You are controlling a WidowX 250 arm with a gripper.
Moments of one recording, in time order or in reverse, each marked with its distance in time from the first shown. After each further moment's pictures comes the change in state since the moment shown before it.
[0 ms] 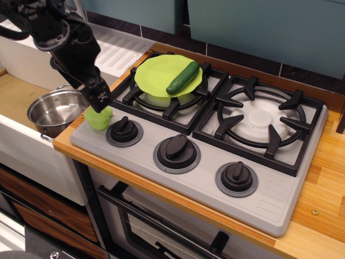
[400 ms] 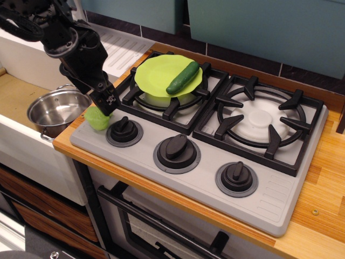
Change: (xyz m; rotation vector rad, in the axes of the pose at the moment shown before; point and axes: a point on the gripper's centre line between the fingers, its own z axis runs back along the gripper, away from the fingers) arm 0.007 -0.003 -0.016 -0.025 -0.007 0.015
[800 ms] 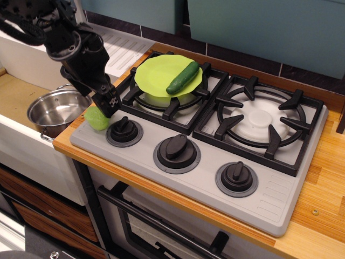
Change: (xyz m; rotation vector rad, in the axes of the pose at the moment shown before) arm -0.004 0.000 -0.003 0.024 0.007 0.035
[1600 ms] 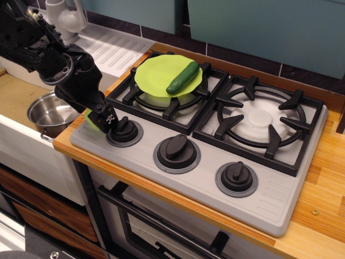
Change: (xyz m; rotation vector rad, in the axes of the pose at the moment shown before) arm -0.019 -0.007 -0.010 -0.009 -0.043 0.062
